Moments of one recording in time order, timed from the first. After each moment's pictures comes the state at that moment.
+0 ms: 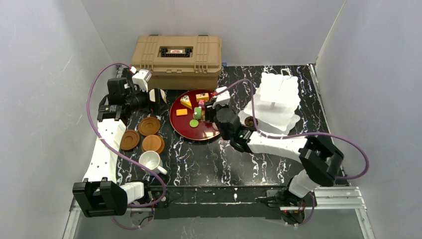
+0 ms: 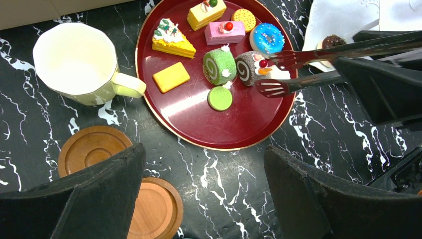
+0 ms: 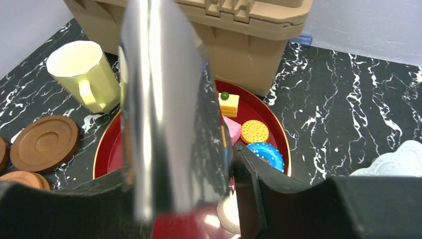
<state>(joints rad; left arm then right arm) 0.05 1.18 1.16 -0.66 0.56 0.08 1.03 1.52 0.92 0.48 0.63 0.13</state>
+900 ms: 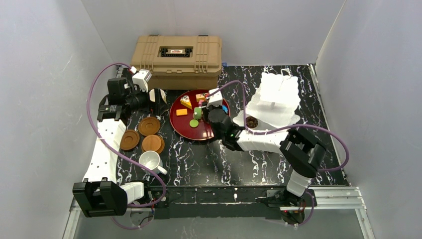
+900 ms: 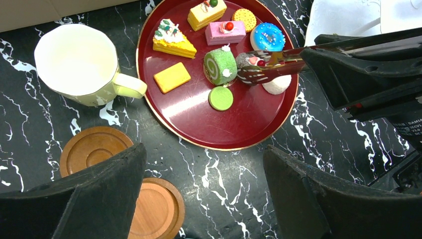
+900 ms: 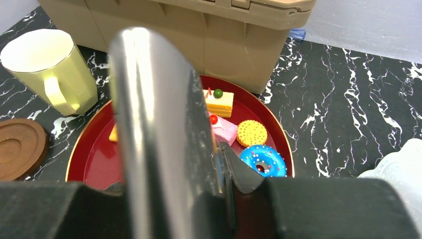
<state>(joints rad) 0.05 1.18 1.16 -0.66 0.56 0.09 1.03 1.72 0.99 0.59 0.69 0.09</state>
